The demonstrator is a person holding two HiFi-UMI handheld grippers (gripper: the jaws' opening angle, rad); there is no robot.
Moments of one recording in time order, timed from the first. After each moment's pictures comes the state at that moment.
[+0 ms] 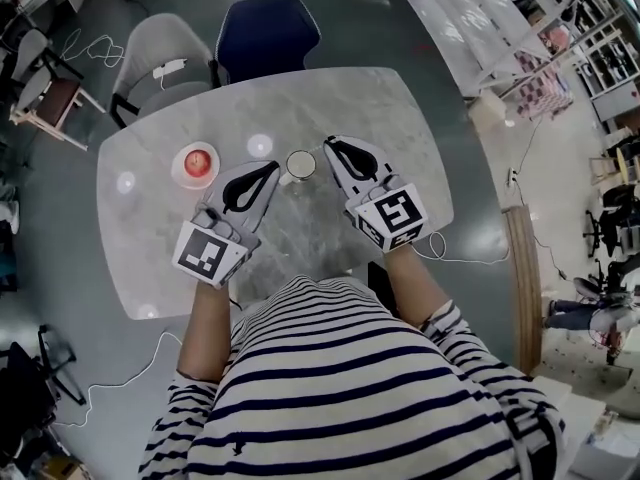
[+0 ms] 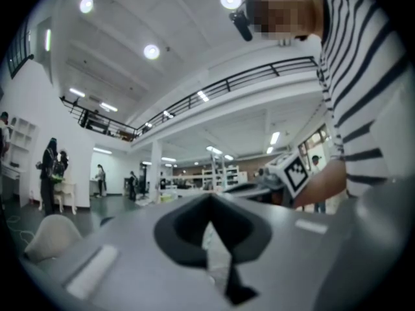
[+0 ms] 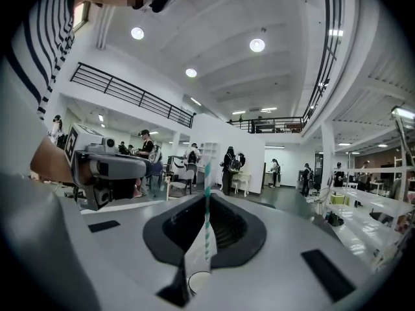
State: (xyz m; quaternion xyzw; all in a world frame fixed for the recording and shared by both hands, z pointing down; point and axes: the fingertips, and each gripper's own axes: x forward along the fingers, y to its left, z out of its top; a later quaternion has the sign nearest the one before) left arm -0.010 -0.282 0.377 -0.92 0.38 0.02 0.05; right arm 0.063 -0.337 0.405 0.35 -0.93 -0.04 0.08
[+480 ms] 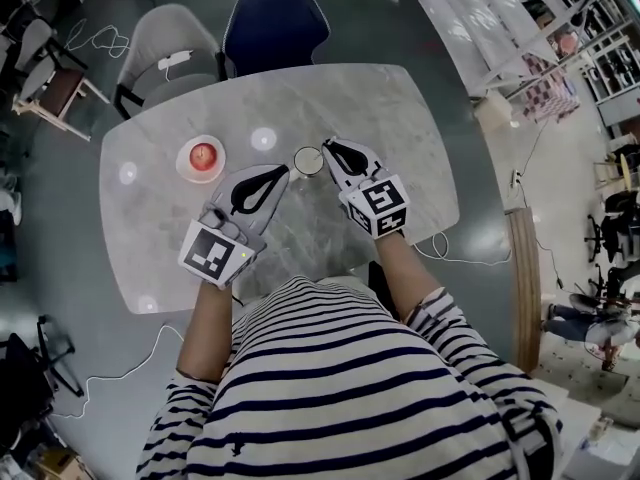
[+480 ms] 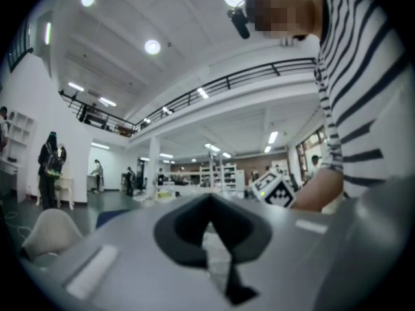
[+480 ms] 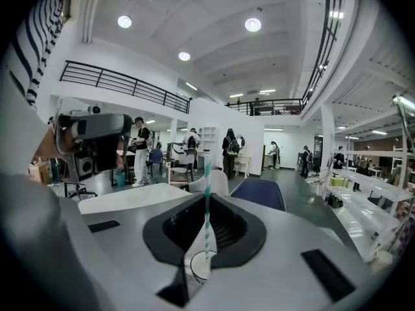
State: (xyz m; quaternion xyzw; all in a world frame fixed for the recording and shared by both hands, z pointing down) left arm -0.013 -0.274 0.396 -0.93 0.37 0.01 0.03; right arm 0.051 -0.359 0.486 0.35 -0.92 0.01 0.14
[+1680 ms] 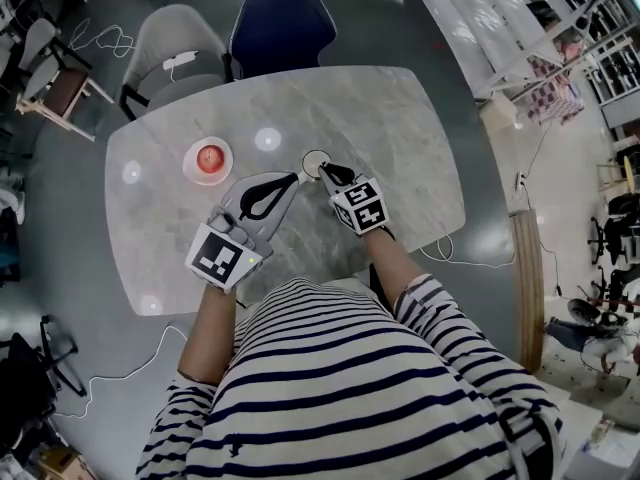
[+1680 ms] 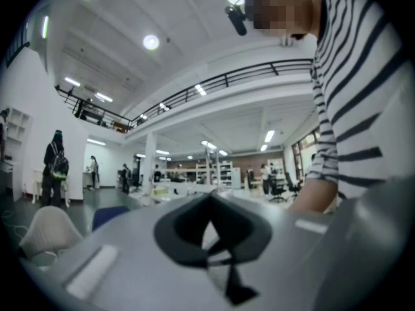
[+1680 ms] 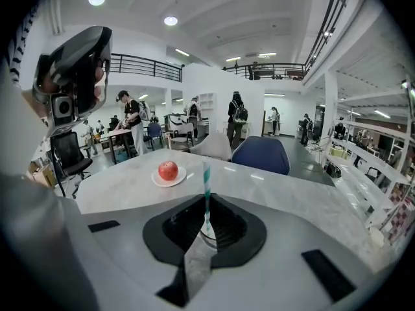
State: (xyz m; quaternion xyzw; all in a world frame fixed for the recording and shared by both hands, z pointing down) left arm -0.013 -0.274 0.402 -0.94 0.35 0.00 0.02; right arm 0.044 -0.364 0.609 0.35 -0.89 0.10 0.27
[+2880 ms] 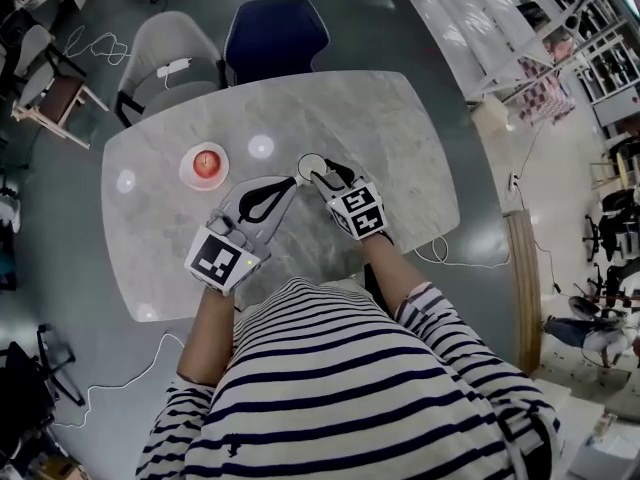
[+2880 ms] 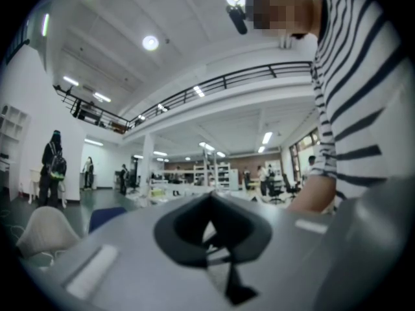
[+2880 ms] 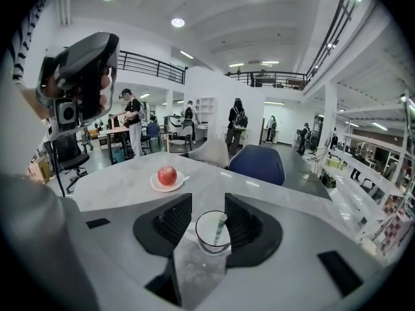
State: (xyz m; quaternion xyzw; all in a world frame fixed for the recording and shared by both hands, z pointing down) left arm -0.012 -0.268 0.404 -0.94 0.33 0.00 0.03; right arm 0.044 -0.359 0.583 0.36 -0.89 0.06 0.26
